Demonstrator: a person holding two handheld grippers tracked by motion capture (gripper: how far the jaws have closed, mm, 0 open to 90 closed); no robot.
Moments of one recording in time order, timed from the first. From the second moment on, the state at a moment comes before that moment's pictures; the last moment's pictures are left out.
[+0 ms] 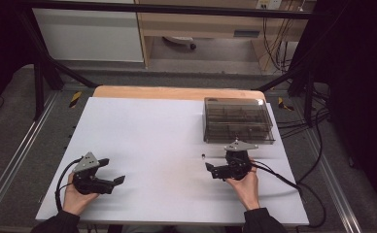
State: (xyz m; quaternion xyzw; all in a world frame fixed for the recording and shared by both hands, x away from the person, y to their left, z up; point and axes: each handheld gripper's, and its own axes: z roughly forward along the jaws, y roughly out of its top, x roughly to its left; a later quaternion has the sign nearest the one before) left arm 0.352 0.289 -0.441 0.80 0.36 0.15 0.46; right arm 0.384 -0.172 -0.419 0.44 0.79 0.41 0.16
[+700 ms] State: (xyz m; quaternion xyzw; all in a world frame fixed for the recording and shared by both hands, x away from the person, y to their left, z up) left arm 0.352 0.289 -0.441 0.80 0.36 0.15 0.46; right arm 0.412 -0.149 -0.440 0.44 0.78 0.41 0.16
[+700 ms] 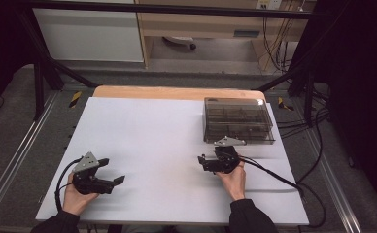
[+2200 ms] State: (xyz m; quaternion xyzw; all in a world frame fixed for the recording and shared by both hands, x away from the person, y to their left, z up) left arm 0.352 0.290 -0.441 0.80 0.36 0.15 0.46; right arm 0.423 -0.142 -0.456 0.46 0.79 0.38 0.16
